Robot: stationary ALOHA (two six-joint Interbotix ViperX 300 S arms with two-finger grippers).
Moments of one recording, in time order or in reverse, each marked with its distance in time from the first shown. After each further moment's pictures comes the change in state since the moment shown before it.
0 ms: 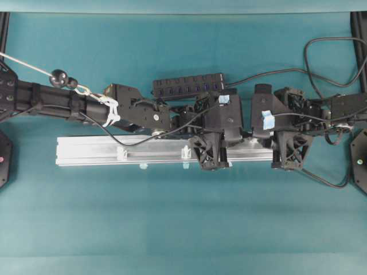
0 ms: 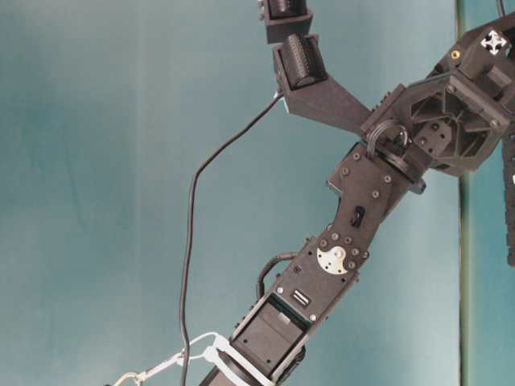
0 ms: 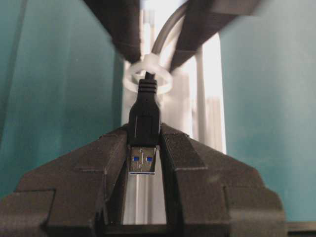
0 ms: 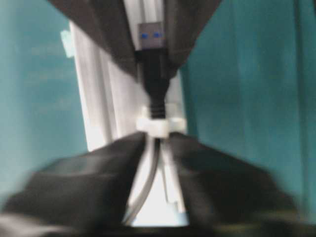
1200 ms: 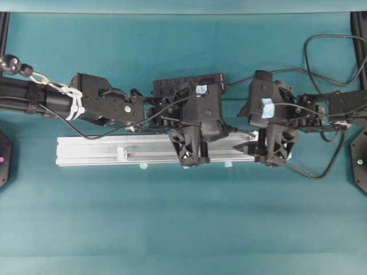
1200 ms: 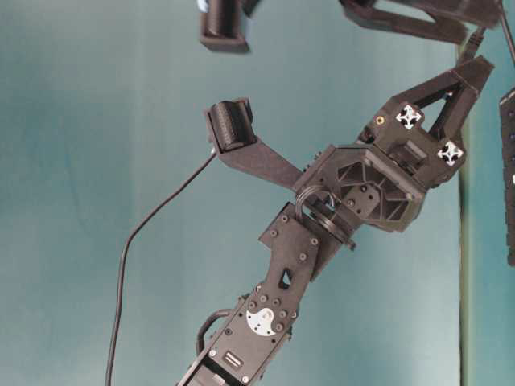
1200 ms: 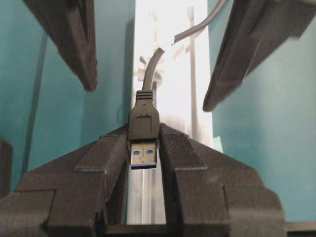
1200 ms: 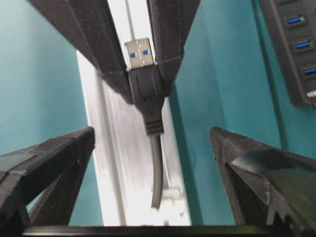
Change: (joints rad) left arm -0.002 -0.195 0.147 0.002 0.041 0.011; right arm 0.002 0.017 -0.048 0.006 -0.186 0.049
